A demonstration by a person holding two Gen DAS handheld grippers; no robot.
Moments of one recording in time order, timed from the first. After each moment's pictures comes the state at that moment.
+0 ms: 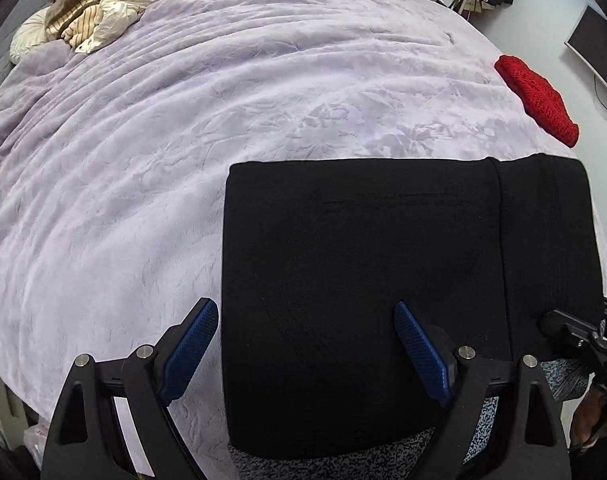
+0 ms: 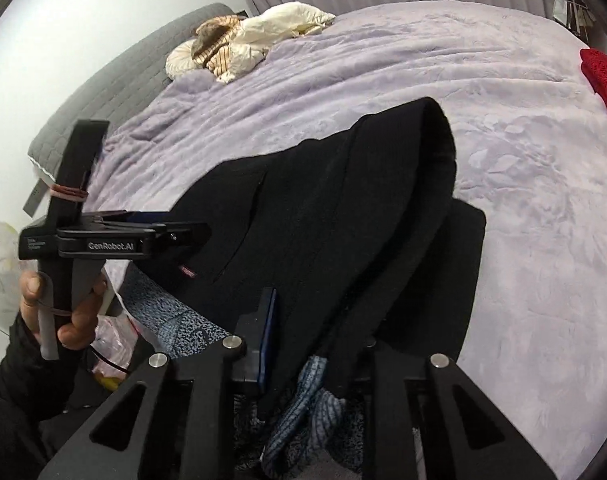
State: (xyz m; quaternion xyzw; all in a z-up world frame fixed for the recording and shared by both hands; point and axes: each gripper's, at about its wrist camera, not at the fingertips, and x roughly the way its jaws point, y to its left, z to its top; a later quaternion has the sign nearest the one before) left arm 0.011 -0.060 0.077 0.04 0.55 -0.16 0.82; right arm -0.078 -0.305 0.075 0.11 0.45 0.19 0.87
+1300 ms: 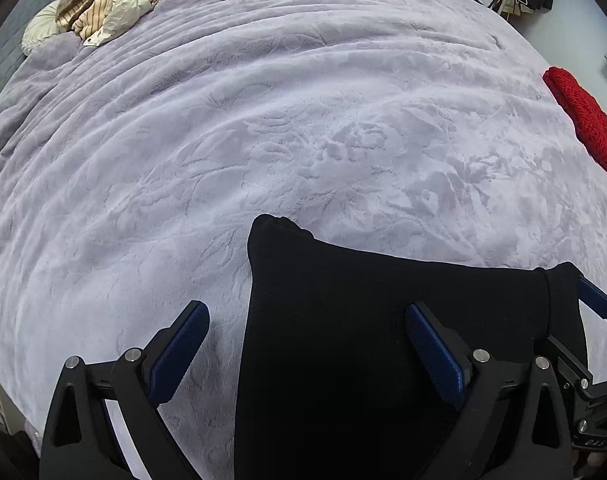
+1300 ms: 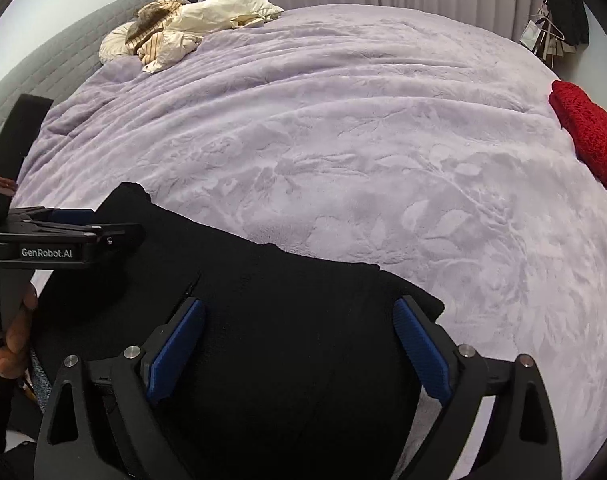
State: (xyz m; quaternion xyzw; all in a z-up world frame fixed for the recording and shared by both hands) left arm 0.077 -0.092 0.035 0.04 0.57 -0.10 0.82; right arm -0.006 -0.311 0.050 0.02 0.48 0.06 0.88
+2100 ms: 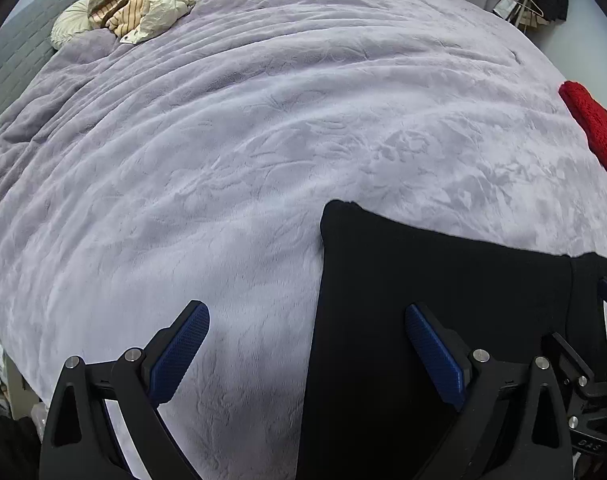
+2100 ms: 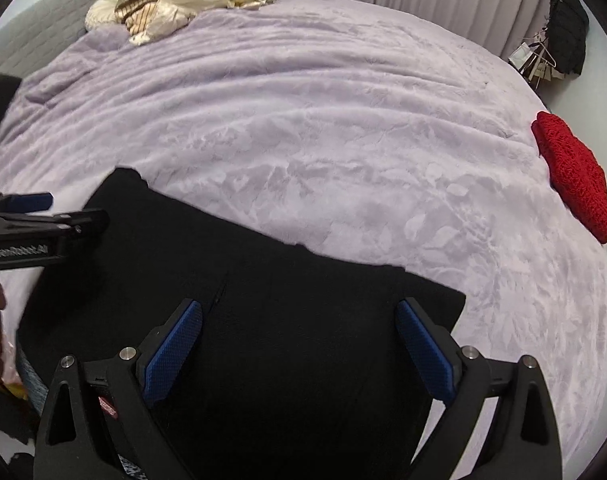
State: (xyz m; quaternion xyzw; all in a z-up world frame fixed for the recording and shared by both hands) left arm 0.054 -0.055 0.051 0.04 0.55 -0.06 0.83; right arm -0.007 -0.261 0.063 -0.07 0.51 0.00 0.86
